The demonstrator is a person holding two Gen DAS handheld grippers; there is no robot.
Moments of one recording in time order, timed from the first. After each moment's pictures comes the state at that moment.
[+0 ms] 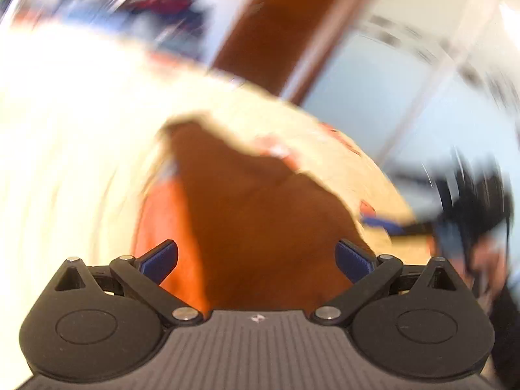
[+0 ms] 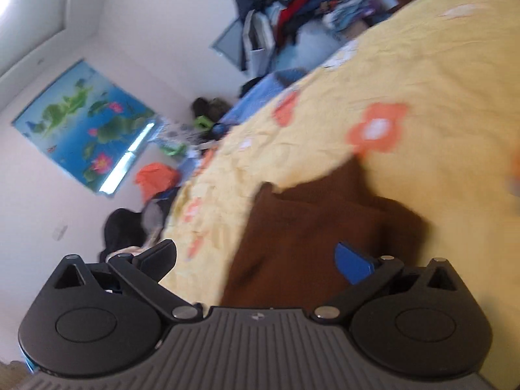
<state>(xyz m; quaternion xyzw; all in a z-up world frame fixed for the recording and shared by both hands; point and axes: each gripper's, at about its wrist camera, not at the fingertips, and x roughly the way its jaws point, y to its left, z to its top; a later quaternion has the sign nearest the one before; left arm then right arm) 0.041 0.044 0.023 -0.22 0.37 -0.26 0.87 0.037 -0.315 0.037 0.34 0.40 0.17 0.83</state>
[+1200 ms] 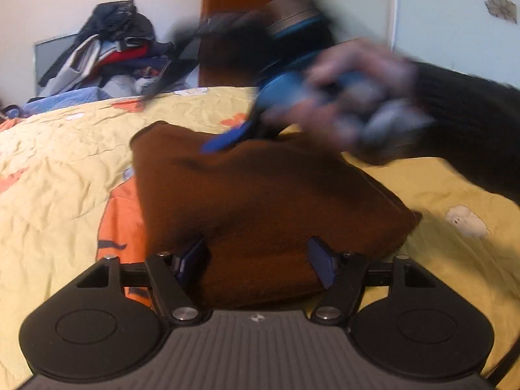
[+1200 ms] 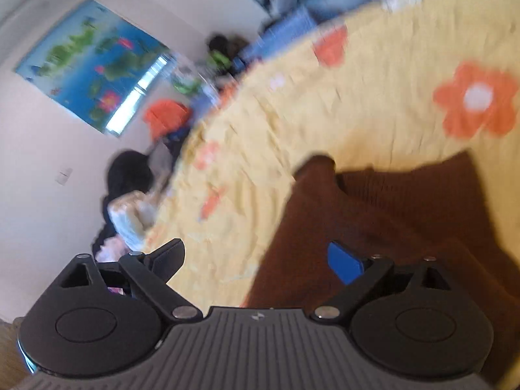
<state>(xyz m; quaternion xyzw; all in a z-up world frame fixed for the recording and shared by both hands) -0.030 -0.041 0.022 0.05 0.28 -0.25 0.93 0.173 -0.191 0.001 0.28 0.52 0.25 0.77</state>
